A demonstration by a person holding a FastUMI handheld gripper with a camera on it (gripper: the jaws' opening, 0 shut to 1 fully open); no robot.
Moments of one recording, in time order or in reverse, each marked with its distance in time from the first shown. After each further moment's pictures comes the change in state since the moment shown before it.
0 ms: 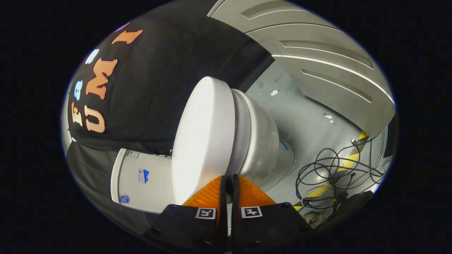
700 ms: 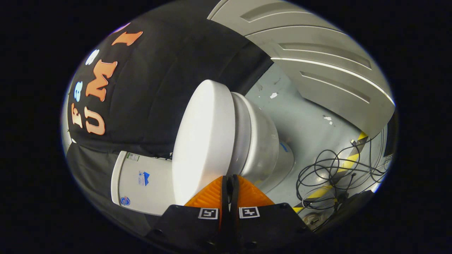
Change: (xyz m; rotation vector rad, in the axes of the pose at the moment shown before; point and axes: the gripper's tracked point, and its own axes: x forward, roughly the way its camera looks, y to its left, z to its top) arm 0.004 0.001 0.002 -0.022 -0.035 -0.019
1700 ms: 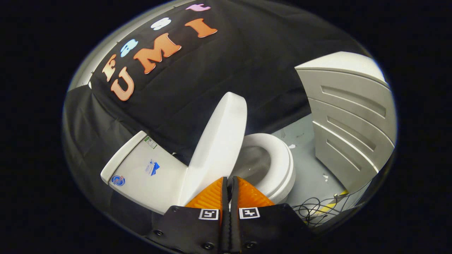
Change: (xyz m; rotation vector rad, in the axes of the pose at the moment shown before) arm -0.054 0.135 0.026 -0.476 -0.307 0.031
